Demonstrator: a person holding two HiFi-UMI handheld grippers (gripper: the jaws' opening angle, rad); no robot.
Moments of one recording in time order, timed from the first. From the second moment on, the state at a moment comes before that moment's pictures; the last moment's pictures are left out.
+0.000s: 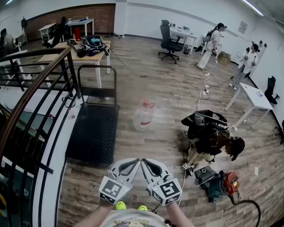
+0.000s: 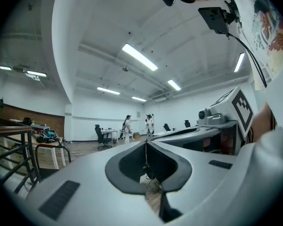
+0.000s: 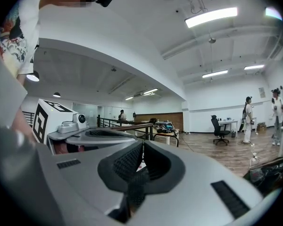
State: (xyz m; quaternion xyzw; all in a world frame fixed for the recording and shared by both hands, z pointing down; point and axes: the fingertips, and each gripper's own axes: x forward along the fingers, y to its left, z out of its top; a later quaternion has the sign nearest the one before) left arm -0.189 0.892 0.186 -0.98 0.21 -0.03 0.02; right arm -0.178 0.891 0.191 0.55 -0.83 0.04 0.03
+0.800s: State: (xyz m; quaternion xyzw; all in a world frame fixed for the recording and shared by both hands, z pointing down) left arm -0.222 0.884 0.200 -0.98 0.20 -0.04 0.03; right arm -0.207 0.879 0.208 0.59 -0.80 0.06 0.05
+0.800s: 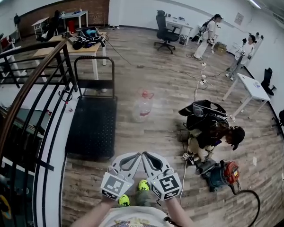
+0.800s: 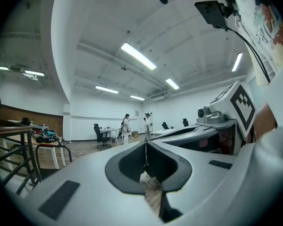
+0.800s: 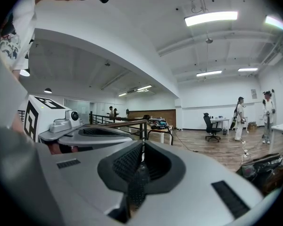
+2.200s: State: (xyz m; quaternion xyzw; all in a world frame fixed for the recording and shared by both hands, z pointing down) left arm -0.025 0.680 0.222 -0.96 0.28 -0.08 0.03; right arm -0.013 0.675 0.236 0.52 -0.85 0.07 0.05
